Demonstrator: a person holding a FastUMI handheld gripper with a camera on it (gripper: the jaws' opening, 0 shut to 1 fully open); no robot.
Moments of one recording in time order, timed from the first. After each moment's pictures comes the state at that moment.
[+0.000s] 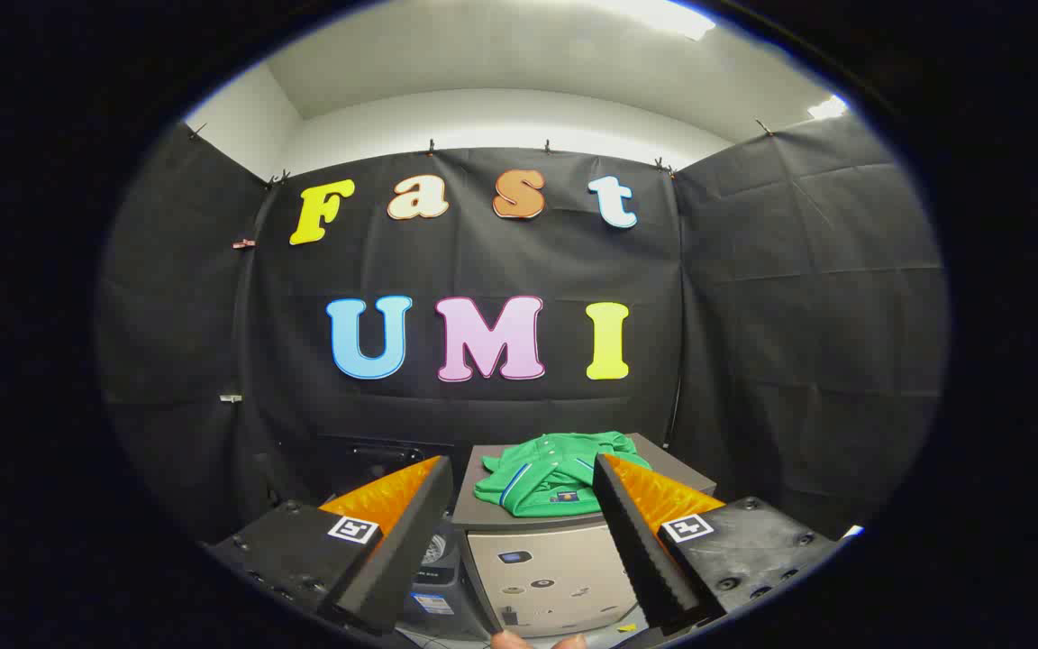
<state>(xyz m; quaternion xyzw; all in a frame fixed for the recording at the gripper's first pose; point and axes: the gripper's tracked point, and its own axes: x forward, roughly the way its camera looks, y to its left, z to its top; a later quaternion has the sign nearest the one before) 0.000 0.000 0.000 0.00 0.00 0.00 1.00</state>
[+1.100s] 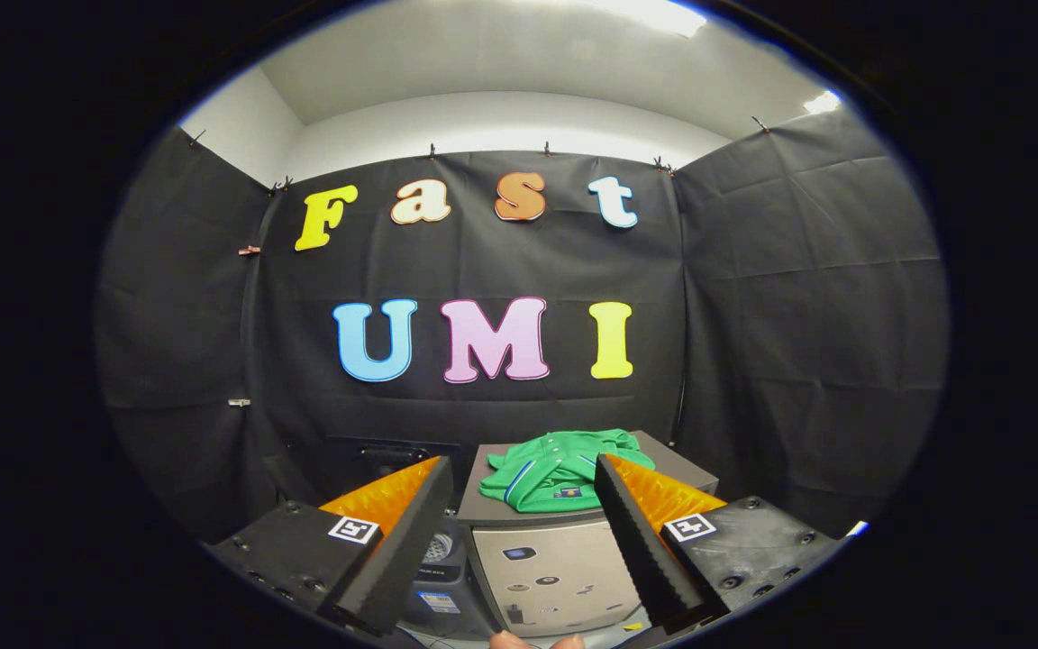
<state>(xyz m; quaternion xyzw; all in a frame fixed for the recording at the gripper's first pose) -0.010 -0.002 -0.004 0.00 0.00 0.01 1.00</state>
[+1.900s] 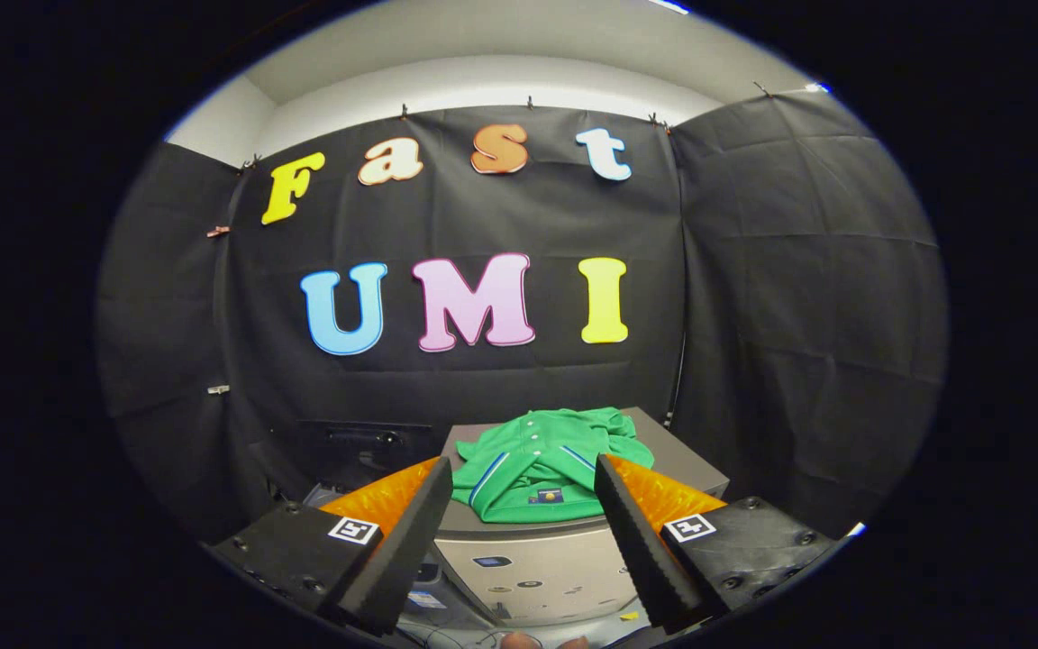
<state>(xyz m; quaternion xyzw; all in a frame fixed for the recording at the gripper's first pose) 0.102 -0.041 -0.038 0.02 0.10 0.00 0.99</state>
